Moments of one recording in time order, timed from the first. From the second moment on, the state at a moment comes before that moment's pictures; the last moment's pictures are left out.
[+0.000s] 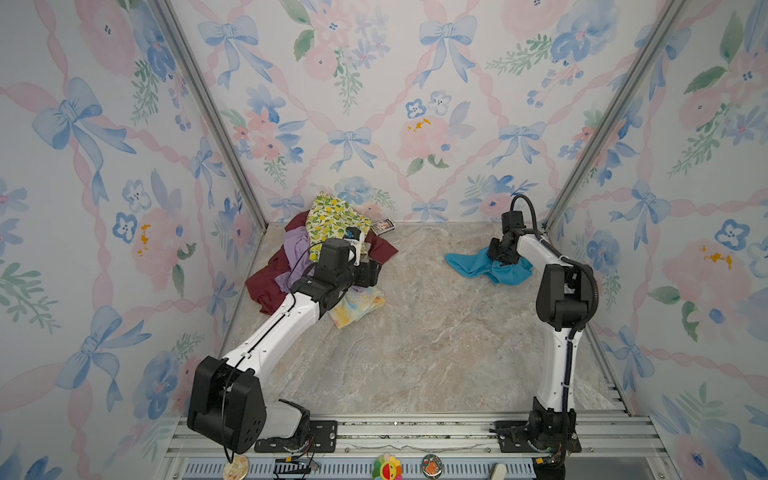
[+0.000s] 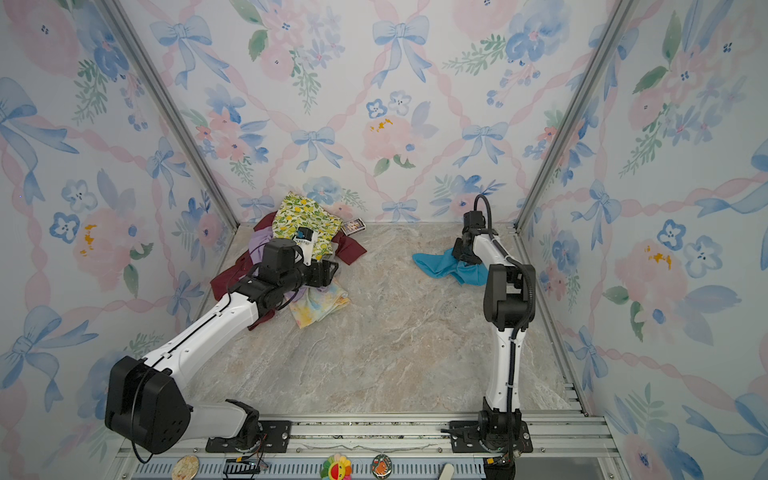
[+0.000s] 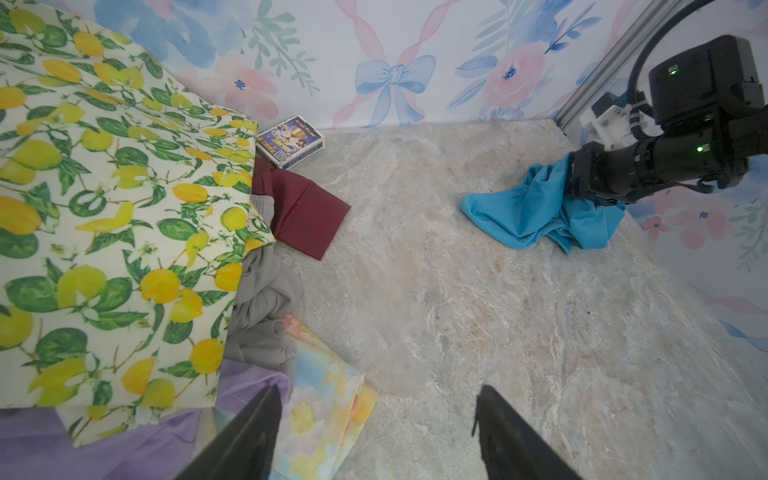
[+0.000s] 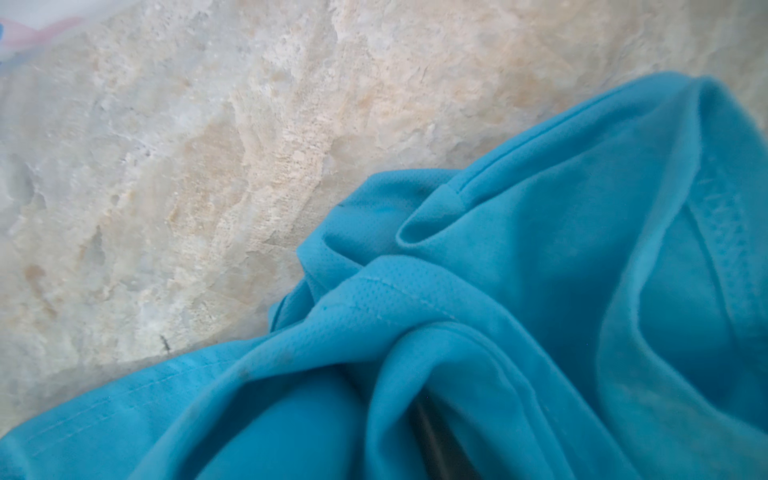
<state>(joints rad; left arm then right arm) -0.37 1.36 1.06 -0.26 0.10 -0.21 0.02 2.30 1.90 -0.66 0.09 0.33</state>
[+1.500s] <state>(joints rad) -0.32 0.96 0.54 0.34 -0.48 -0.19 0.19 0.93 0.71 -0.13 0.29 0.12</state>
